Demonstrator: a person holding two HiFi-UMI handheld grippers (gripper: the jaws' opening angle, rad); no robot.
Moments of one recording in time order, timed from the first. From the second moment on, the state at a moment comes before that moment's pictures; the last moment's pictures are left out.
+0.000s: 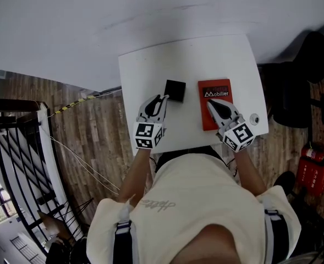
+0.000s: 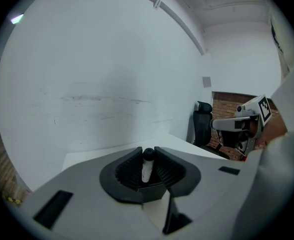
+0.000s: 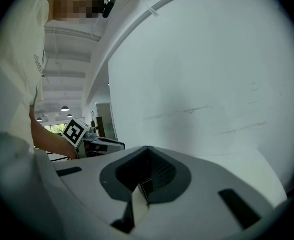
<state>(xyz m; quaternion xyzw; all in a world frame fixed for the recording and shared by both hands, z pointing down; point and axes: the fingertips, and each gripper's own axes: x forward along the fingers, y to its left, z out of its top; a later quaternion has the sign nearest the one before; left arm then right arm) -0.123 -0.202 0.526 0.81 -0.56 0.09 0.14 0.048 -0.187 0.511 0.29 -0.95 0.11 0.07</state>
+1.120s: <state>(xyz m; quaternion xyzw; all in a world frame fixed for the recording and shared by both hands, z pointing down) -0.134 -0.178 0.486 0.81 -0.57 0.07 0.13 0.041 -0.189 0.496 0.27 -0.96 0.09 0.08</state>
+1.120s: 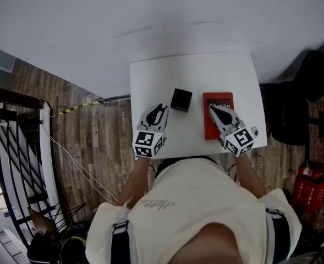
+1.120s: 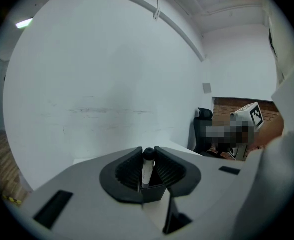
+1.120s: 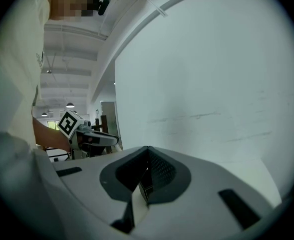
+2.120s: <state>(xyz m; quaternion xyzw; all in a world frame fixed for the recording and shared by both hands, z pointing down) -0.151 -0.168 0.454 0.80 -0.58 0.04 0.10 0.029 -0.198 0.453 0.27 -0.96 0.03 0.05</state>
